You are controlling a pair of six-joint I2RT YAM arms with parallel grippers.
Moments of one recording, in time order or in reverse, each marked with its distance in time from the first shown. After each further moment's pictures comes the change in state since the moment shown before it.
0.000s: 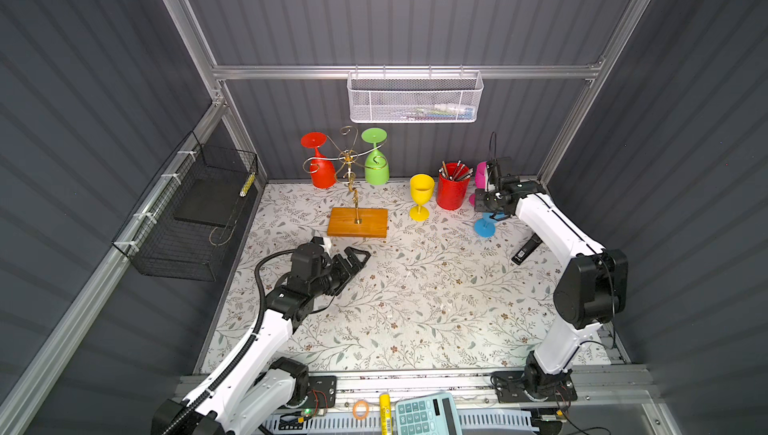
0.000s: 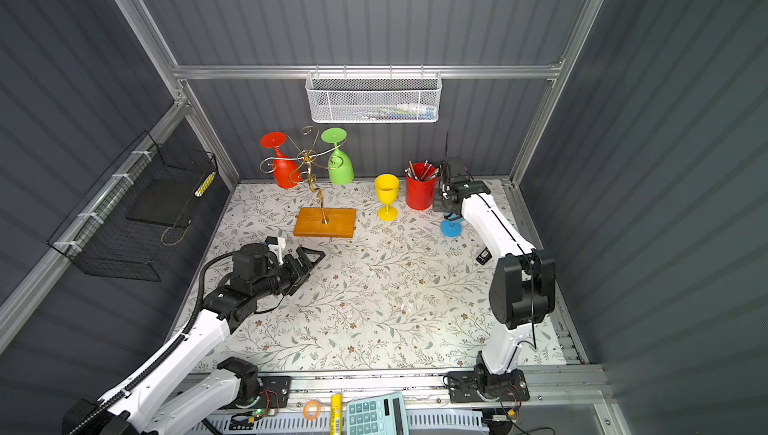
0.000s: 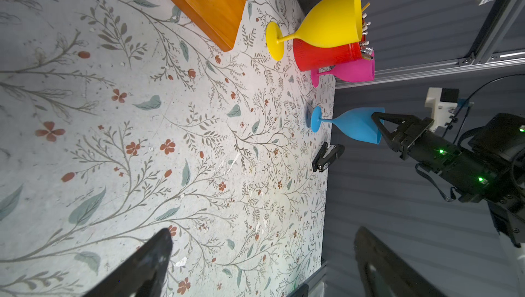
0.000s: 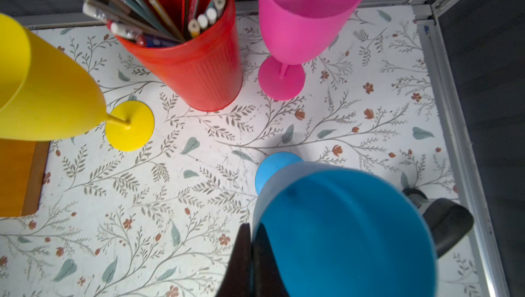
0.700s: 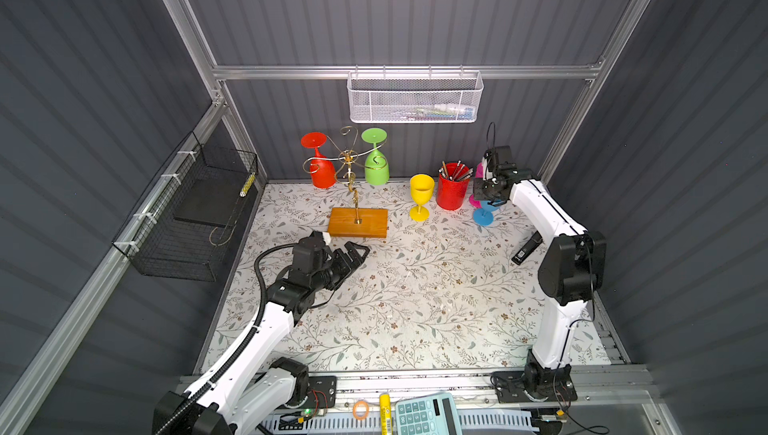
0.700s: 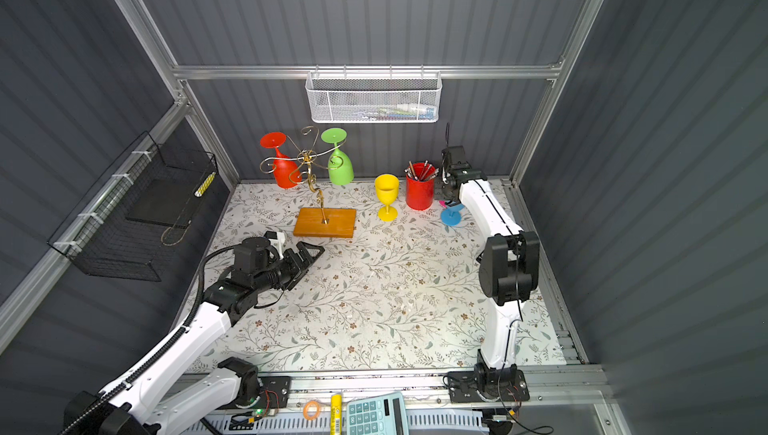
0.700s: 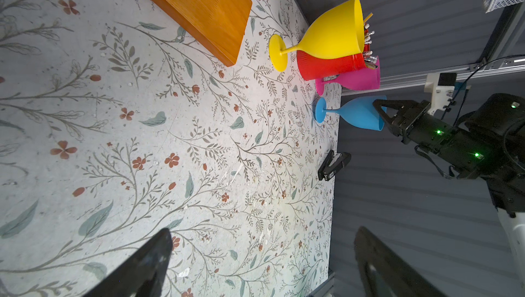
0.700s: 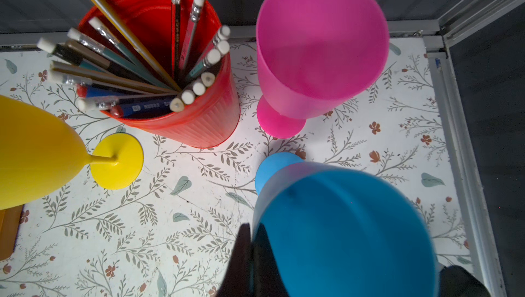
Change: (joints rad) left arm 0.000 0.044 0.056 -0.034 -0.038 0.024; right arm -0.037 0.193 0.225 -0.038 -0.042 -0.066
